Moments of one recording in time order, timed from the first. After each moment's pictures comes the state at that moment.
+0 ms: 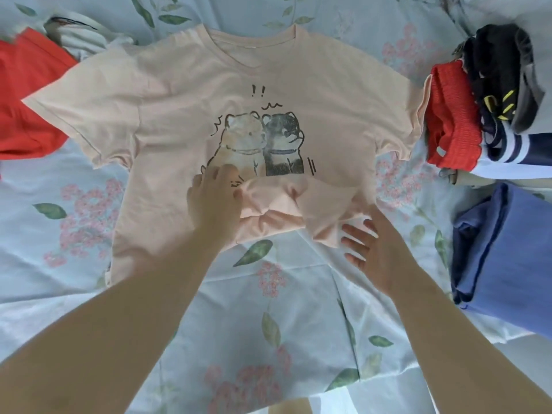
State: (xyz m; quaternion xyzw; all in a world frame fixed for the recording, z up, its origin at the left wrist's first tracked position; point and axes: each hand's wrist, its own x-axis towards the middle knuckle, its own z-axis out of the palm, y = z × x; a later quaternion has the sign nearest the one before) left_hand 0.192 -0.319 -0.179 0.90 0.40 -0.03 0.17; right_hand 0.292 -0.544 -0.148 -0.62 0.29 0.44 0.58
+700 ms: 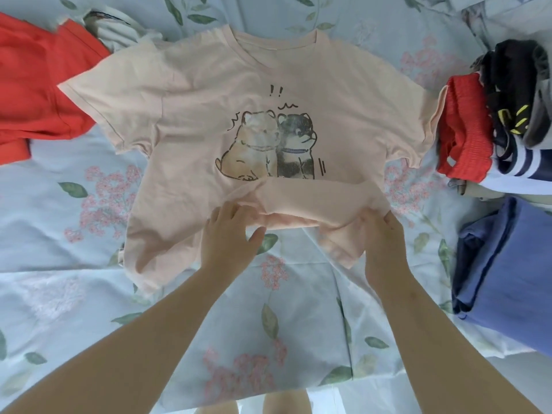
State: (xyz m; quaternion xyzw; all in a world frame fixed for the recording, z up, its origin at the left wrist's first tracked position) left_hand 0.135 -0.367 -0.177 0.91 0.34 0.03 0.24; right_hand 0.279 -0.528 -0.132 -0.74 0.13 0.32 0.58
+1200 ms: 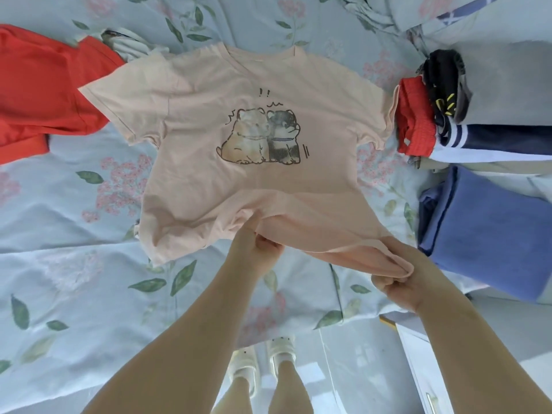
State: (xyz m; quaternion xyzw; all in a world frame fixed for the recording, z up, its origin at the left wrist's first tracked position) left_hand 0.115 -0.439 -0.123 0.00 0.51 0.09 0.85; right_hand 0.213 -0.626 -0.063 -0.58 0.27 0.47 0.61
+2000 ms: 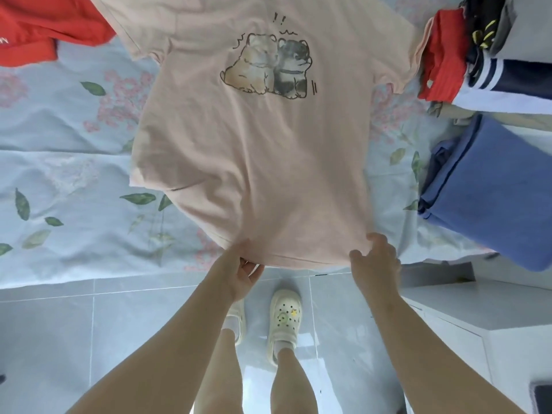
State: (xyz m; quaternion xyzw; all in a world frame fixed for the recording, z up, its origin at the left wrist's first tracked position) left_hand 0.001 -0.551 -0.169 0.08 0.65 0.05 0.75; right_hand 0.146 -0.709 -0.154 -0.93 -0.01 0.32 0.18
